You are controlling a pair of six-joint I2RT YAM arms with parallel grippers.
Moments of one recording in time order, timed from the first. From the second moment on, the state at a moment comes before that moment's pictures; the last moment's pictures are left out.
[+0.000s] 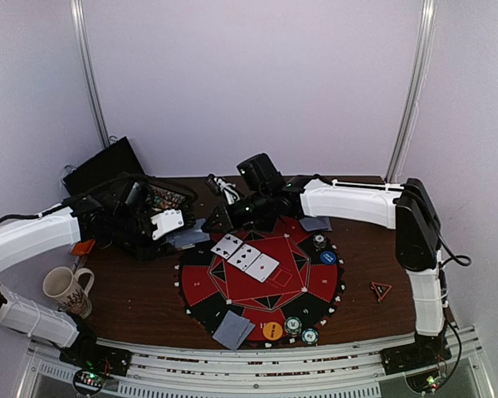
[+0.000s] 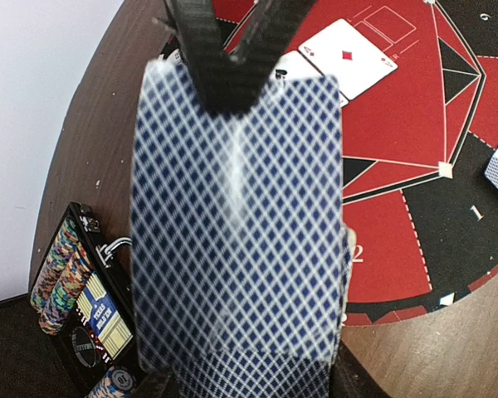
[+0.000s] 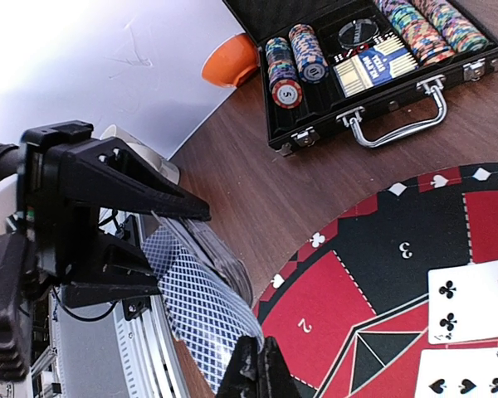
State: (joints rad) left arm -0.63 1.23 0.94 -0.61 0.07 0.69; right arm 0.88 2.13 1.80 -0.28 -0.55 0.38
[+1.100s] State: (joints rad) left arm -0.63 1.23 0.94 -0.60 0.07 0.69; right arm 0.69 2.03 1.55 -1.07 -0.31 -0.39
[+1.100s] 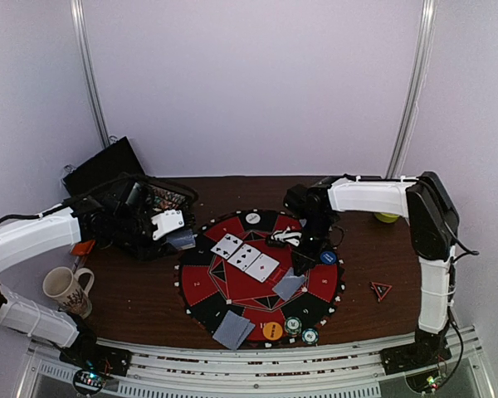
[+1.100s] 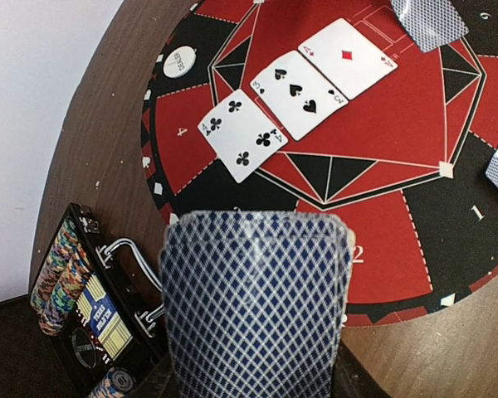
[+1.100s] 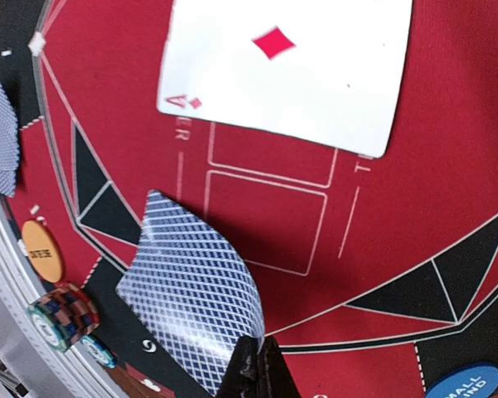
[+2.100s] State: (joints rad) left arm -0.63 1.24 0.94 -0.60 0.06 0.69; right arm 0.72 2.18 1.69 -1.03 -0.16 -0.42
